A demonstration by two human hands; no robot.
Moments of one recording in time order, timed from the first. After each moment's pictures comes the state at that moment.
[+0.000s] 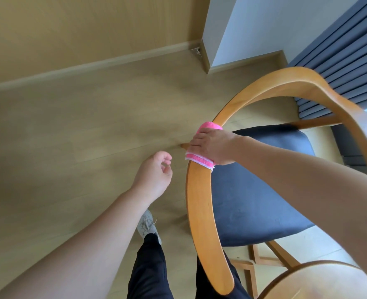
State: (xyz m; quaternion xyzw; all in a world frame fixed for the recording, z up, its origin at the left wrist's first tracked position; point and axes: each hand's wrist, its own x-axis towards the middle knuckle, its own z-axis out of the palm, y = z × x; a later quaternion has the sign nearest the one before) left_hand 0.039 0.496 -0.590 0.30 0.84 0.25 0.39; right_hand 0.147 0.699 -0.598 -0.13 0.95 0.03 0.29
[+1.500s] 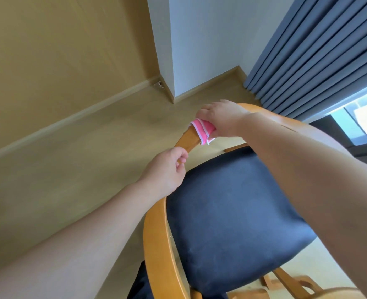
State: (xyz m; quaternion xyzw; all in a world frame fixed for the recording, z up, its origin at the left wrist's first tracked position) left_hand 0.073 0.711 -0.550 0.51 0.75 0.19 0.39; right_hand 0.197 0.920 -0.565 0.18 0.96 -0.08 0.19
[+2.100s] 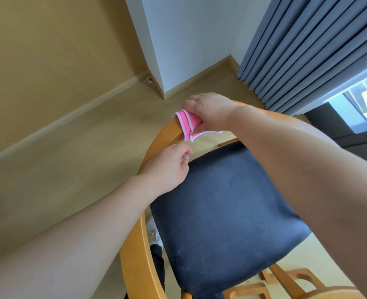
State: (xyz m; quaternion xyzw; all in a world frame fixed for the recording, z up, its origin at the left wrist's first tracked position) left_hand 0.125 0.766 -0.554 0.55 0.72 0.12 0.41; right_hand 0.226 0.954 -0.576 0.19 0.96 -0.16 0.13
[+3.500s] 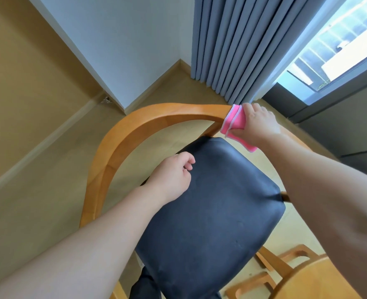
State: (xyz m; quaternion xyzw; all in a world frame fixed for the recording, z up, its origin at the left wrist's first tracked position) left_hand 0.239 0.805 -0.584 0.58 0.66 0.09 0.46; right_hand 0.484 0.952 -0.635 0.63 0.77 -0.11 0.06
